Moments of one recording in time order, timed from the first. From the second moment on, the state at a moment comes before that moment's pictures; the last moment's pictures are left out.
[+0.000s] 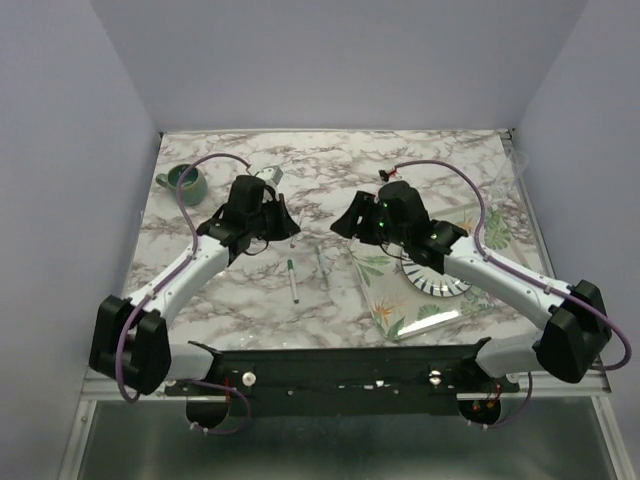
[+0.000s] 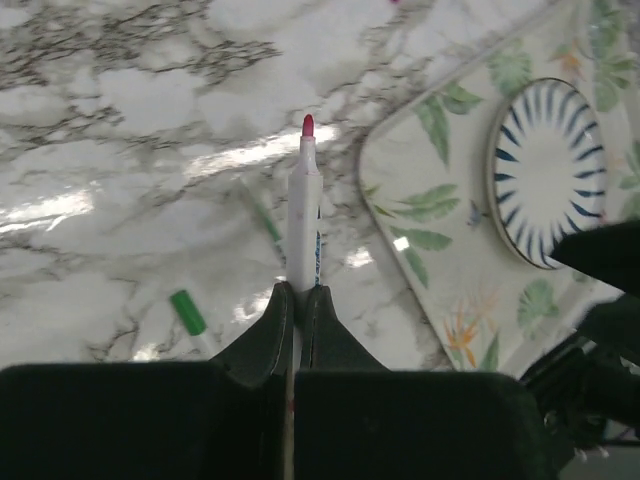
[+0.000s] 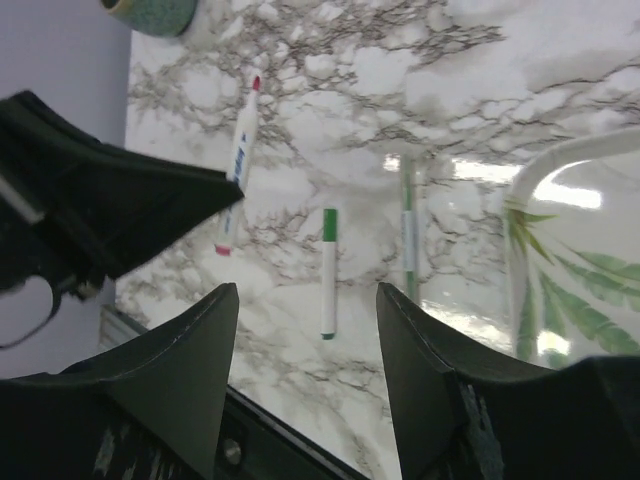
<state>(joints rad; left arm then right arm) -0.38 1.37 0.96 -0.27 0.23 -0.47 0.74 1.32 1.01 -0.22 0.04 0.79</state>
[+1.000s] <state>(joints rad) -0.53 1.11 0.87 -0.11 0.52 -0.49 0.74 1.41 1.10 0.03 -0.21 0.91</state>
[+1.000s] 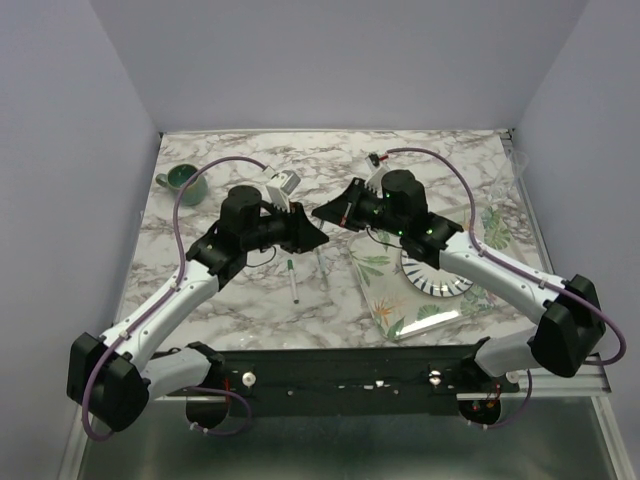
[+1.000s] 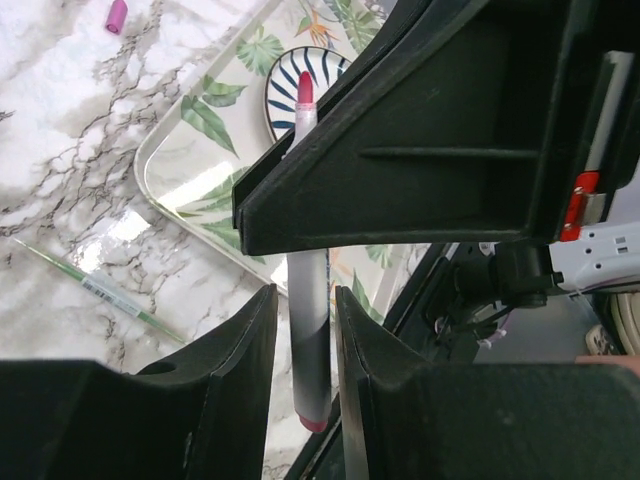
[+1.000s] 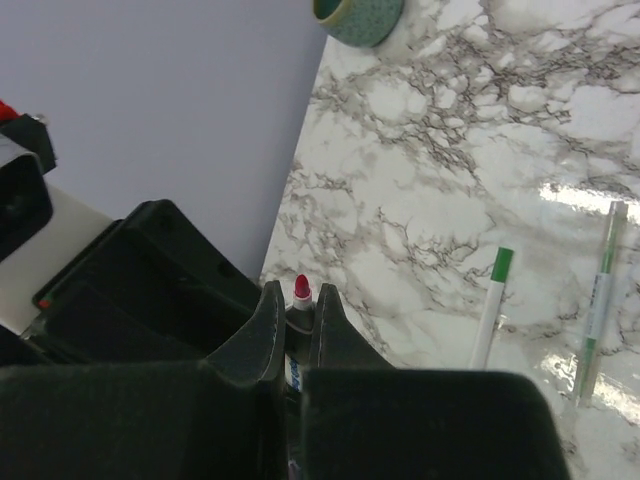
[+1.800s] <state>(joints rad) -0.53 1.12 0.87 -0.11 0.56 -0.47 0.77 1.40 1.10 0.06 -0.25 0.84</state>
